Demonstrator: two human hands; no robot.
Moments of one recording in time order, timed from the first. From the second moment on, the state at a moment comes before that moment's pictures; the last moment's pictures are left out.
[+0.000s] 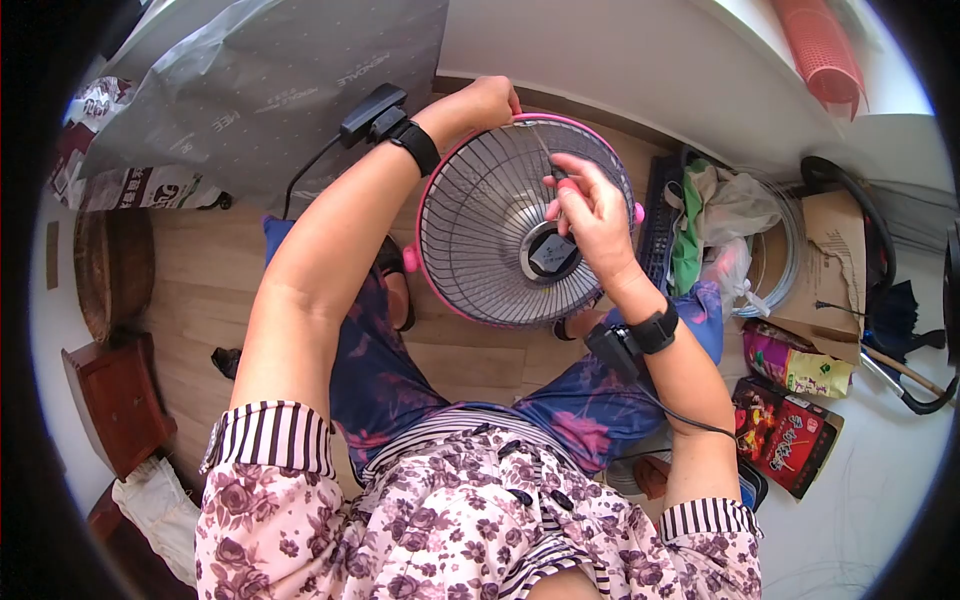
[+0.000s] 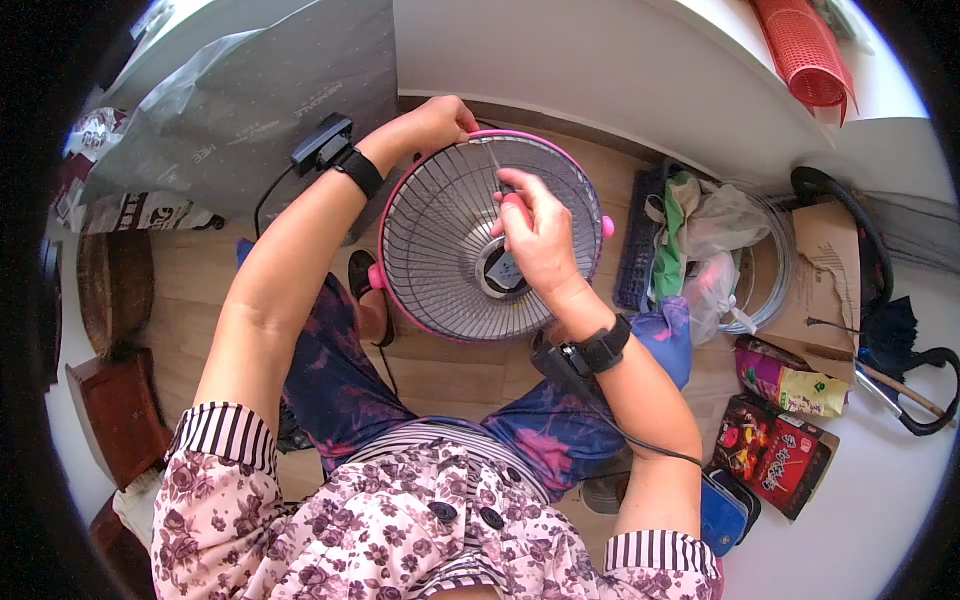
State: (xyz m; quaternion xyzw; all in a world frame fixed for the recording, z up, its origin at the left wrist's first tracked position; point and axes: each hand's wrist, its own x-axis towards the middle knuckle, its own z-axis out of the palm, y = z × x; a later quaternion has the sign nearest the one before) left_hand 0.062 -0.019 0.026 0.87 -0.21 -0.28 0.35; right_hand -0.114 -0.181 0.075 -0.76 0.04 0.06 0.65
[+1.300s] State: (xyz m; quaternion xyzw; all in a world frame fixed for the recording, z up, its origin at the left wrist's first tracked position) left_hand 0.065 -0.019 0.020 0.88 -0.23 -0.26 0.34; right_hand -0.073 -0.212 0.096 -0.67 0.20 0.25 0.67
